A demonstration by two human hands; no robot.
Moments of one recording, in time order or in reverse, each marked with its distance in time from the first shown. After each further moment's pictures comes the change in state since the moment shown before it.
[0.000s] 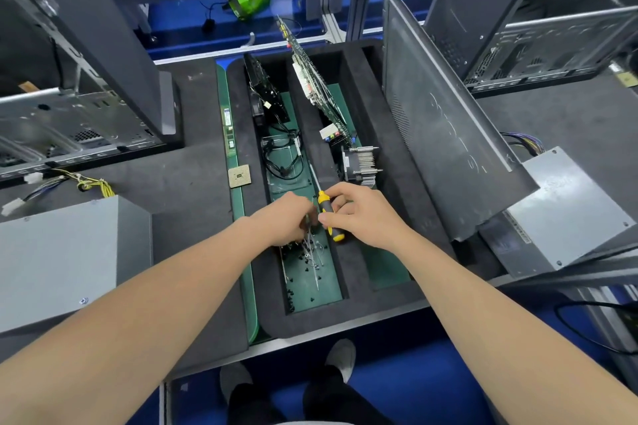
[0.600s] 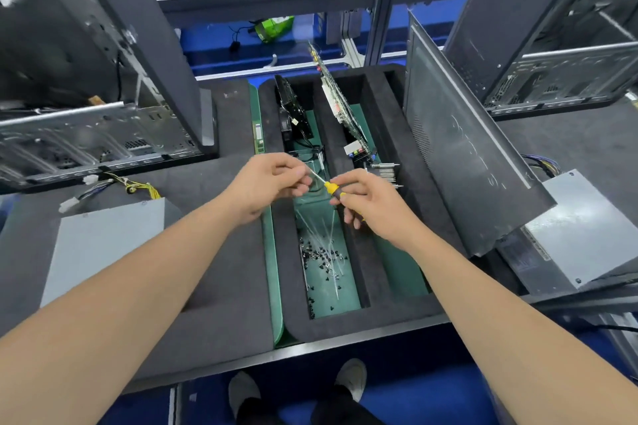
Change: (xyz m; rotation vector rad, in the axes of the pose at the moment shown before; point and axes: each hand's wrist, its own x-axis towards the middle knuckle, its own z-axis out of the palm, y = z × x) left_hand -0.053 -0.046 -0.058 -1.217 0.446 0.015; right_hand 0.004 -0.044 0.004 0.175 0.015 -0.105
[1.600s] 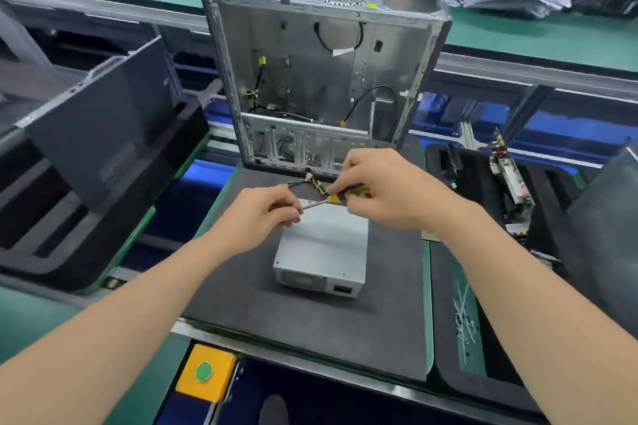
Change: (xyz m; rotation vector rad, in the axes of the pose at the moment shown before) left_hand -0.233 -0.022 -0.248 0.519 0.410 0.184; right_hand 0.009 -0.242 0.249 -1.017 -0.446 -0.707
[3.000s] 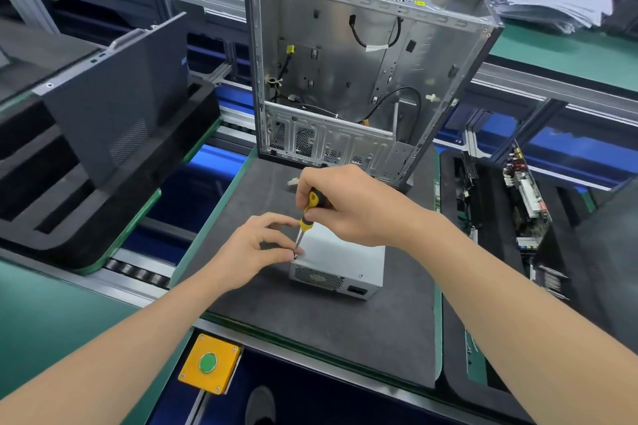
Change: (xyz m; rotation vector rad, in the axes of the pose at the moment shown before) left_hand -0.052 -0.072 0.019 -0.083 -0.014 0.007; right_hand 0.042 -0.053 0.041 0.091 -0.128 -0.096
